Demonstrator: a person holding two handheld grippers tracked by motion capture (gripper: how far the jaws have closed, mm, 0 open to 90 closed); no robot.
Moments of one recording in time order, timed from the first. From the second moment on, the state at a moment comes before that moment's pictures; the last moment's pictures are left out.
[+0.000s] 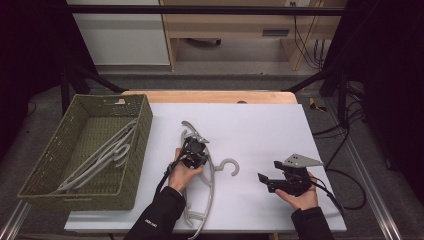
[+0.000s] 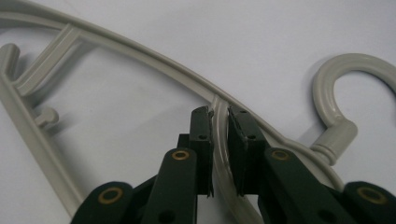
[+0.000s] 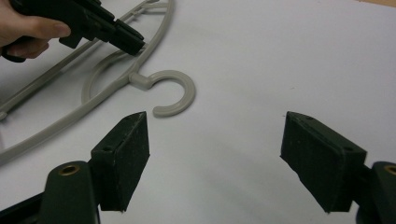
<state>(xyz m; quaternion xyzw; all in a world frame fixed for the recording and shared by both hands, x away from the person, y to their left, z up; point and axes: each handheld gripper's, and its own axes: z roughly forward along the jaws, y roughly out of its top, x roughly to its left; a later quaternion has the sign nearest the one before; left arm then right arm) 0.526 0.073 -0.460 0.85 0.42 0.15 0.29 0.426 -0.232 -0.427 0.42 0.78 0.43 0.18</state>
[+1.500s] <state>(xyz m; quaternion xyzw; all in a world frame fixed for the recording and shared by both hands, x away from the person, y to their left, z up) 0.459 0.038 -0.457 0.85 0.45 0.10 0.24 0.424 -0.235 -0.424 0.42 0.78 0.43 0.18</state>
